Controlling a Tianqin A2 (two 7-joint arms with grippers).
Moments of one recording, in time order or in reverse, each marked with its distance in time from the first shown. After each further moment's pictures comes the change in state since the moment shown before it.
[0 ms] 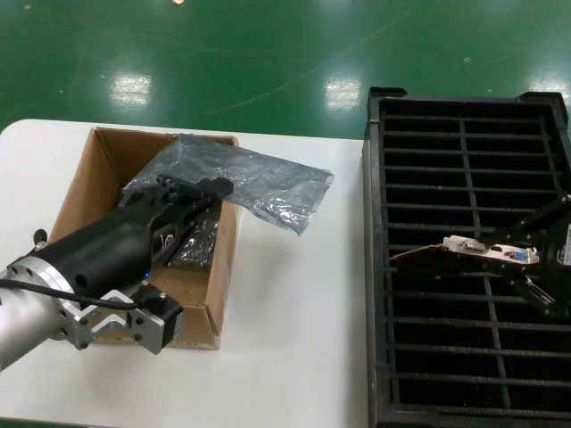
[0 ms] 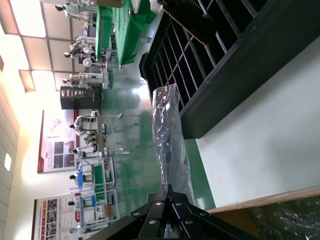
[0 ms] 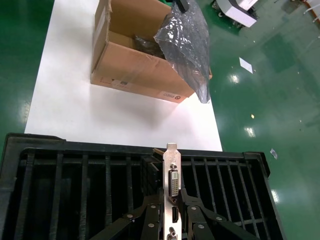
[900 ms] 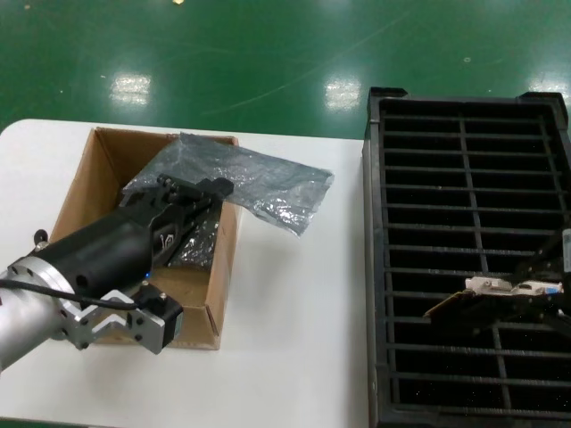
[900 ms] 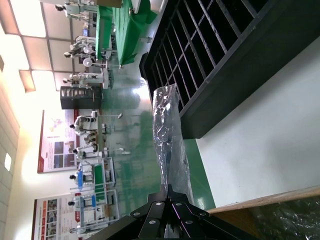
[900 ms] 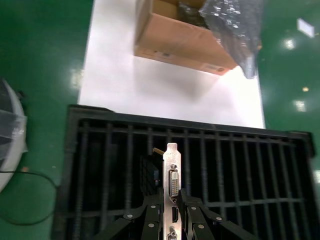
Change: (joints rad) left arm 0.000 0.000 0.000 0.000 0.000 0.000 0.000; right arm 0.270 -0.022 -0.140 0.009 0.011 -0.353 0.103
